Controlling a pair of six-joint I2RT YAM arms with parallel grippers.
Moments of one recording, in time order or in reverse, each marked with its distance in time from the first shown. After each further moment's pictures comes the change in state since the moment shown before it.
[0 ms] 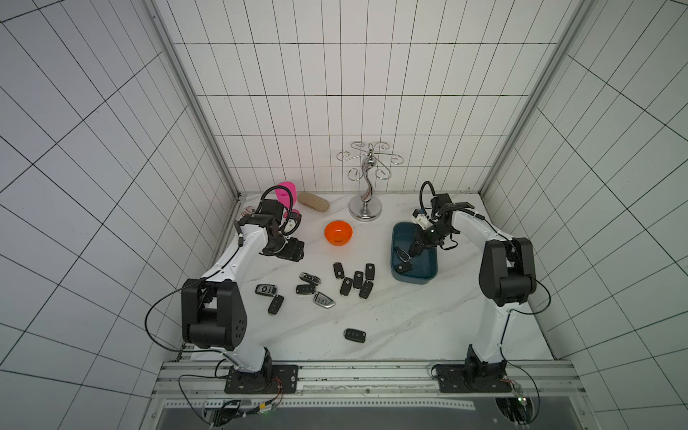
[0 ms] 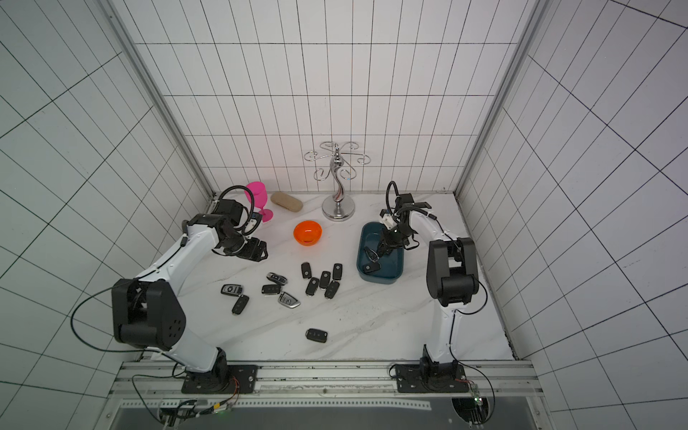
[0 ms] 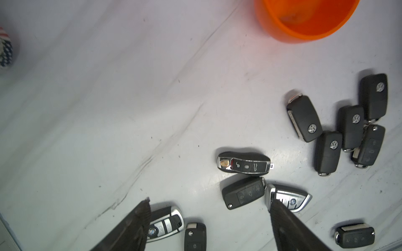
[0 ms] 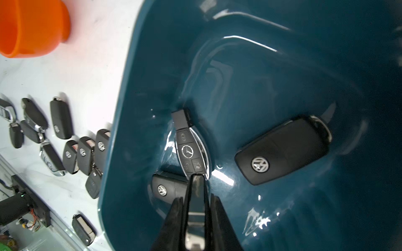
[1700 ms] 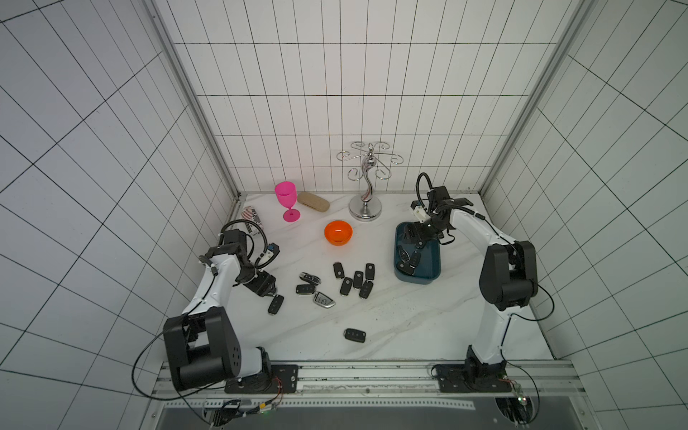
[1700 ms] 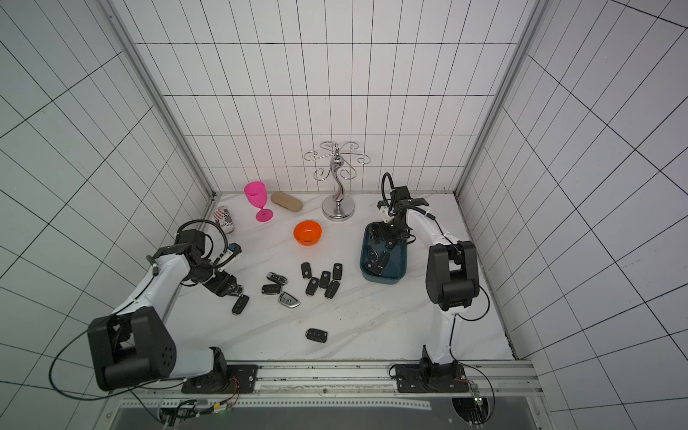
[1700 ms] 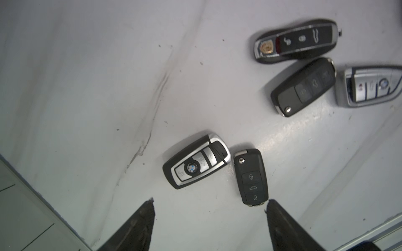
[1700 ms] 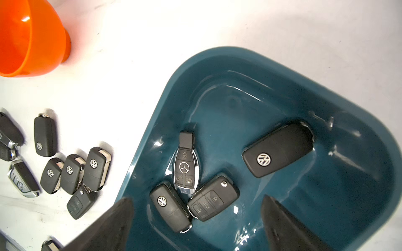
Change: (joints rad) left arm 0.312 -0.230 -0.365 0.037 0.032 0.753; right arm 0.045 -0.060 0.040 0.054 0.107 0.016
